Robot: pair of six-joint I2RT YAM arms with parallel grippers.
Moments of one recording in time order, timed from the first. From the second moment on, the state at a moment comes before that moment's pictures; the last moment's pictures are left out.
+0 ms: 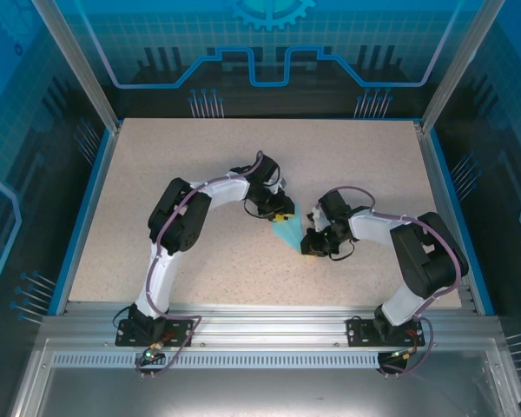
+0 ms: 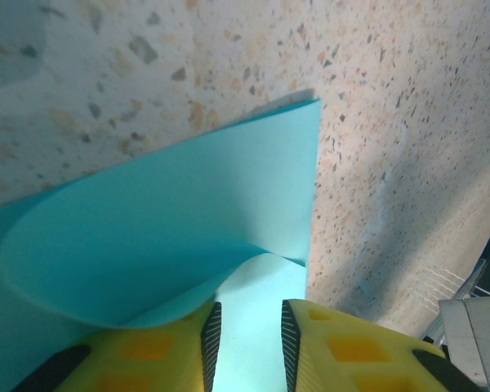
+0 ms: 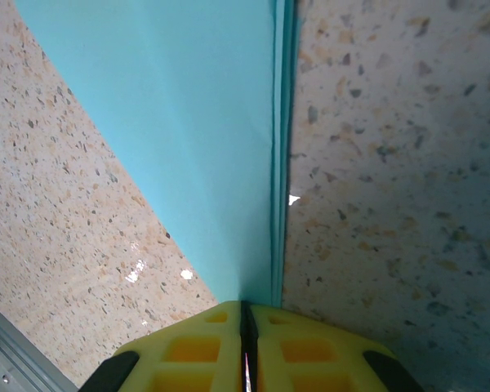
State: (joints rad) left arm -0.53 2.24 1.59 -0.50 0.60 -0.71; right arm 0.41 1.64 0.75 -0.44 -0.49 0.43
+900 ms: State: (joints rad) left arm -0.38 2.32 1.75 -0.59 0.52 -0.64; right arm 0.41 1.64 0.75 -0.44 -0.49 0.43
